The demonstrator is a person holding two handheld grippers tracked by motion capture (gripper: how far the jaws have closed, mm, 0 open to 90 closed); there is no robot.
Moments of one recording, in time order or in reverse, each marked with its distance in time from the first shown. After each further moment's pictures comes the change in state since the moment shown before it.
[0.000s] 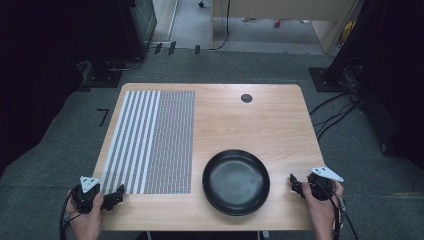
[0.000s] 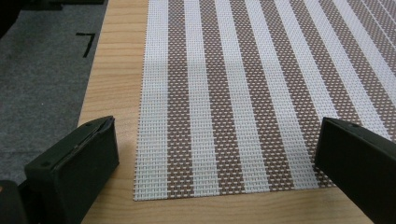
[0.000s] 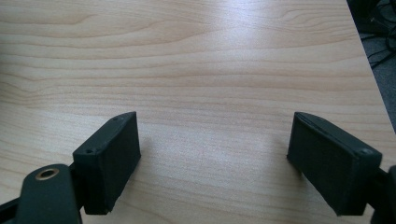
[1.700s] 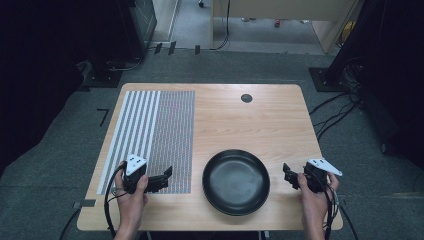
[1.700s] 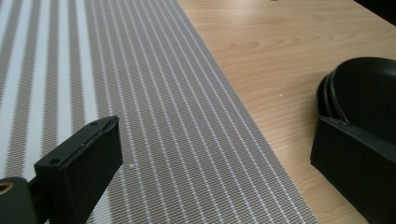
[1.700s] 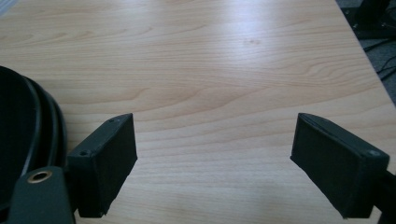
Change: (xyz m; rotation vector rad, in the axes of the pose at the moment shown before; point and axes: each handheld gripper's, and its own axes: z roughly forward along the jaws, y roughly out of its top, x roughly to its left) left arm -0.133 0.071 -0.012 -0.155 -0.332 0.094; right arm 0.028 0.033 -0.011 -0.090 0.042 0.122
